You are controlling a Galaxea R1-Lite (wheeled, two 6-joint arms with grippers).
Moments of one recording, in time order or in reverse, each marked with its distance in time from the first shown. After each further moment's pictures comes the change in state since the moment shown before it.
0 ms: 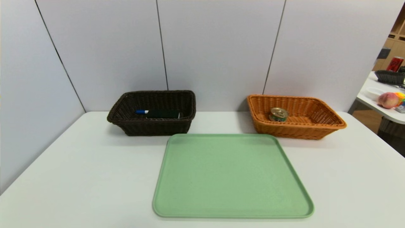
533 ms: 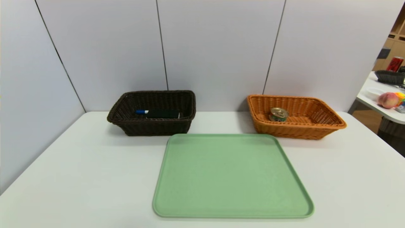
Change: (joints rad) left arm 0.003 -0.067 0.040 0.023 -0.001 0.002; right arm 0.051 -0.128 0.119 -0.005 0.001 0.002
